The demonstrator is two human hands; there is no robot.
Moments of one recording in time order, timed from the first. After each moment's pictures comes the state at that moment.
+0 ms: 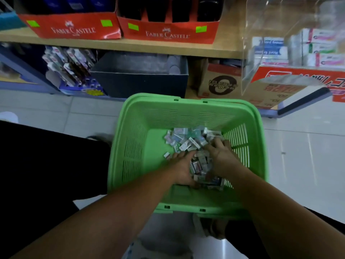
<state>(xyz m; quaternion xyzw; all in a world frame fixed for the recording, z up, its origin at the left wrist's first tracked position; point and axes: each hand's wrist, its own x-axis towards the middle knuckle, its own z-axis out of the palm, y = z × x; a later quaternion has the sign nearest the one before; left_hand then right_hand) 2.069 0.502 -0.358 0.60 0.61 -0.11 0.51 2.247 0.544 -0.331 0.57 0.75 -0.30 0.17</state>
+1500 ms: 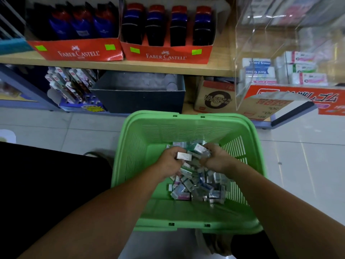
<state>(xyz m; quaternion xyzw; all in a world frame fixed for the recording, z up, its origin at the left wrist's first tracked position) 2.030 0.538 -0.332 0.39 0.66 0.17 0.63 2.223 0.577 -0.293 0.62 0.52 -0.59 -0.01</state>
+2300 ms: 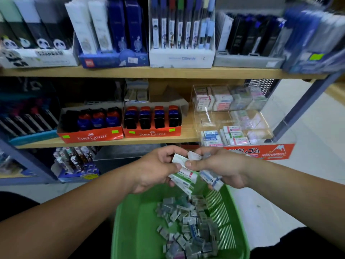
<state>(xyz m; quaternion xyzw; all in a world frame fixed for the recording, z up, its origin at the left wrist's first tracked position) 2.005 0.580 -0.065 0.51 0.47 0.24 0.68 2.222 0.591 -0.041 0.56 0.47 -0.67 -0.14</state>
